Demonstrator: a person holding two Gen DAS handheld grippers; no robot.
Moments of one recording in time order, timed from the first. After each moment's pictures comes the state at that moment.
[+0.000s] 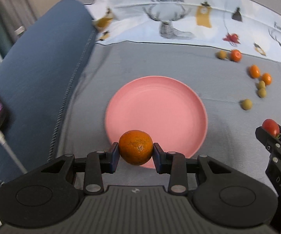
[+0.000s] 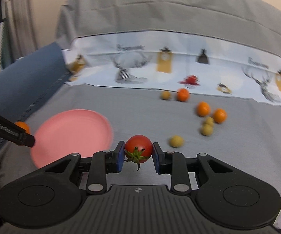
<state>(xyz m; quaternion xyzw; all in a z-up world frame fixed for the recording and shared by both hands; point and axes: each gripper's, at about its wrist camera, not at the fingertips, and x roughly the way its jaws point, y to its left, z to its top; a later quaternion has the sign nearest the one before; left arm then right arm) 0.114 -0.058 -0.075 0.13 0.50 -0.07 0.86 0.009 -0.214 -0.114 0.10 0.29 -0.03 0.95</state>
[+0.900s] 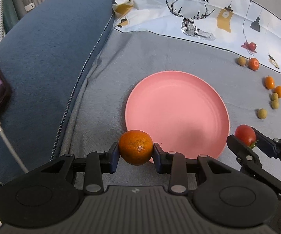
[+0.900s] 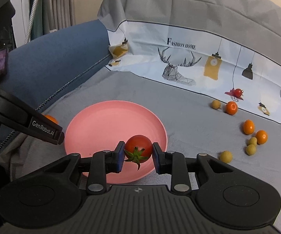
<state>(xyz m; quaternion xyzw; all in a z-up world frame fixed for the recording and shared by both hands) 0.143 -0.020 -0.101 0.08 0.52 -0.06 0.85 0.060 -0.142 -0.121 0.03 0.32 0.04 0.95</state>
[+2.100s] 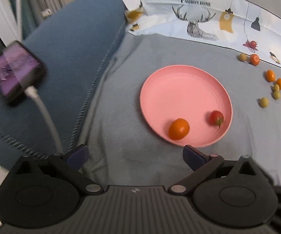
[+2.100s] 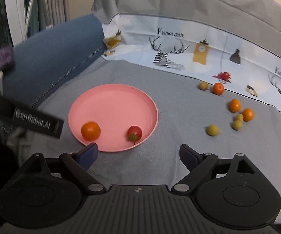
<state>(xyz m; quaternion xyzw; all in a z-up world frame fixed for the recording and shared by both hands) 0.077 -0.002 -0.085 0.10 0.48 -0.03 0.87 -0.010 -0.153 -0.101 0.06 0.33 0.01 0.94</state>
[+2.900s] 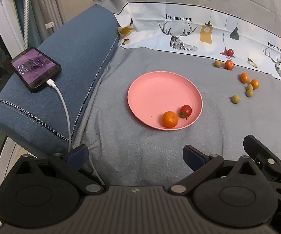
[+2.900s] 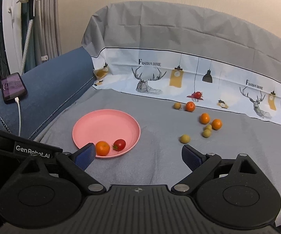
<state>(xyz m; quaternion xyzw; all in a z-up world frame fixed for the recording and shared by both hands) -0.003 -0.010 -0.043 0.08 0.45 -0.05 0.89 -0.094 -0.162 -0.061 0.07 0.26 -0.03 0.96</state>
